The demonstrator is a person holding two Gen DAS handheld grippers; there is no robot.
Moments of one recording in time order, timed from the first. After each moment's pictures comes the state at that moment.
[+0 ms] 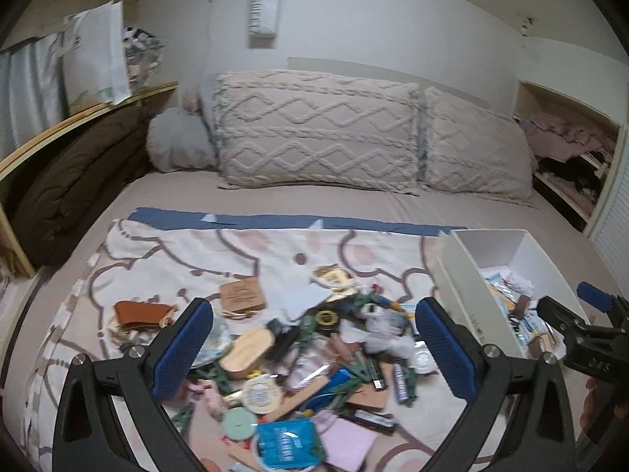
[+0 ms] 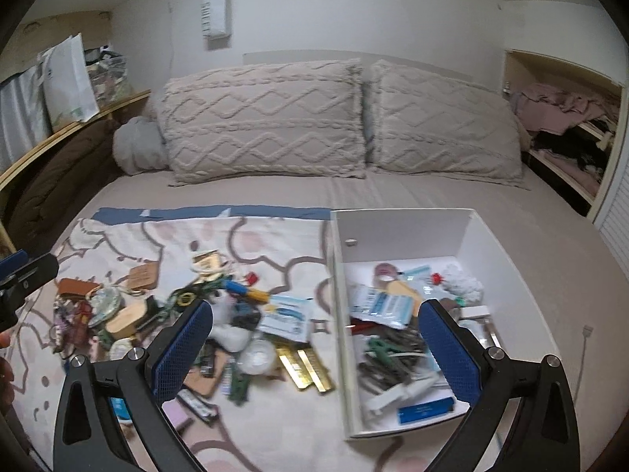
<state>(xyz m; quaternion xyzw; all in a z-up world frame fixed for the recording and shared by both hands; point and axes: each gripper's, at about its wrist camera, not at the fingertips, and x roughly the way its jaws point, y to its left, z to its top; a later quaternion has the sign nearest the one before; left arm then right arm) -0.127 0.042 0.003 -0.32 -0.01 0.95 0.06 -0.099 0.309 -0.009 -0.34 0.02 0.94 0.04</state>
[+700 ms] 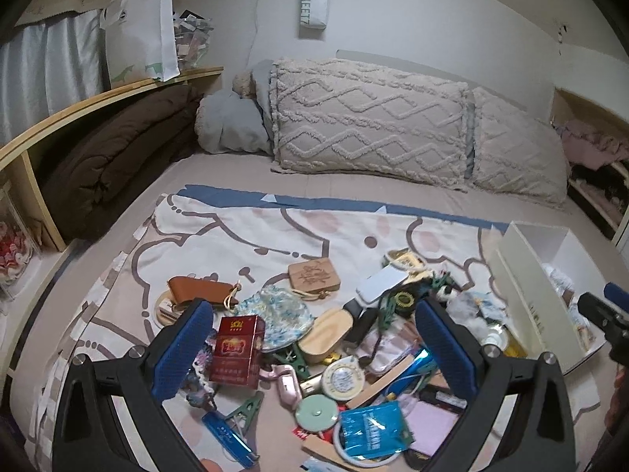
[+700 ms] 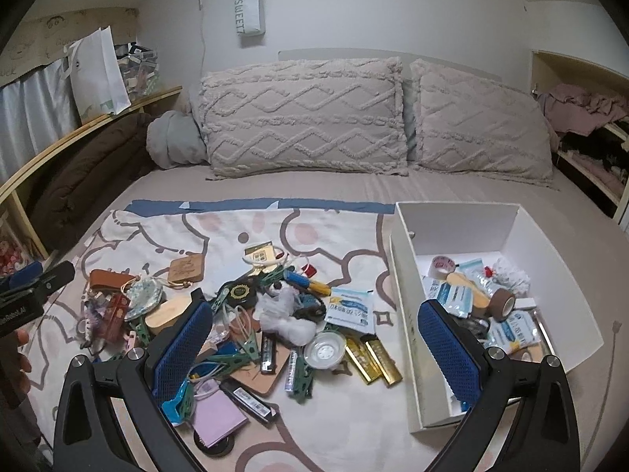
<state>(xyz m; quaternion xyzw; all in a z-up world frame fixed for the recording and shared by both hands) -0.122 -0.032 -0.036 -0.33 -0.02 0.95 0.01 -0.096 0.256 -0.028 -0.34 0.03 0.94 -0.01</state>
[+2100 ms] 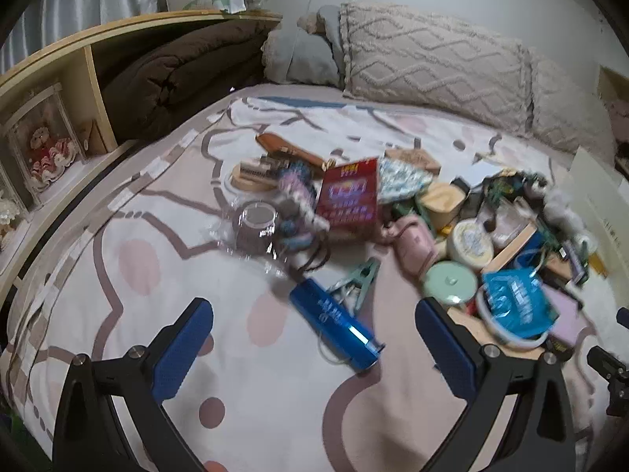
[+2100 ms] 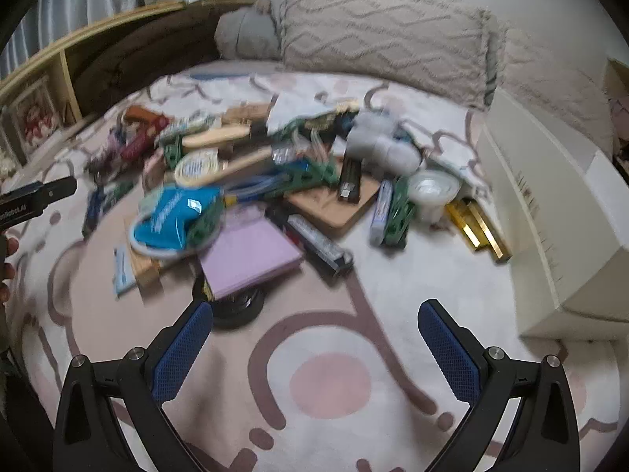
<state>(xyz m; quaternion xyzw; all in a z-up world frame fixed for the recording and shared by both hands) -0.052 -0.109 -0.171 -0.38 -0.01 0.92 -0.08 -0.039 0.189 -0.178 -0.43 -0.06 0.90 -0.11</state>
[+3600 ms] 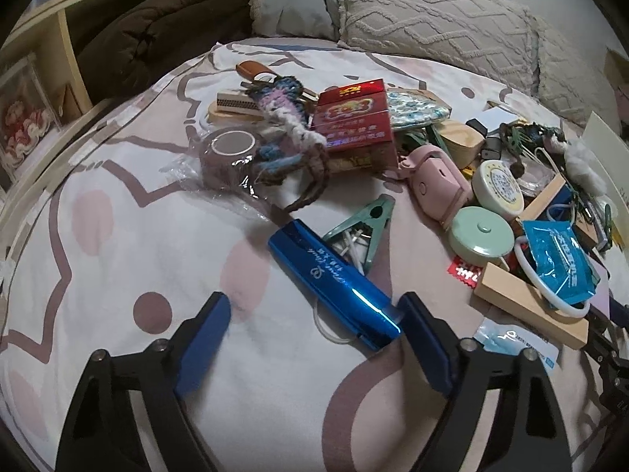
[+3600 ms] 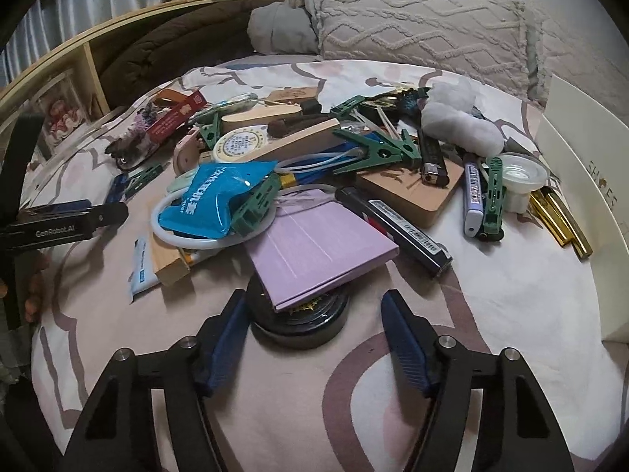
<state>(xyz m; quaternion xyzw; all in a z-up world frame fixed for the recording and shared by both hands) -0.072 -0.110 -0.216 -0.44 -0.02 0.89 -0.06 -0.050 0.156 -0.213 -0.41 -0.03 0.89 -0.17</state>
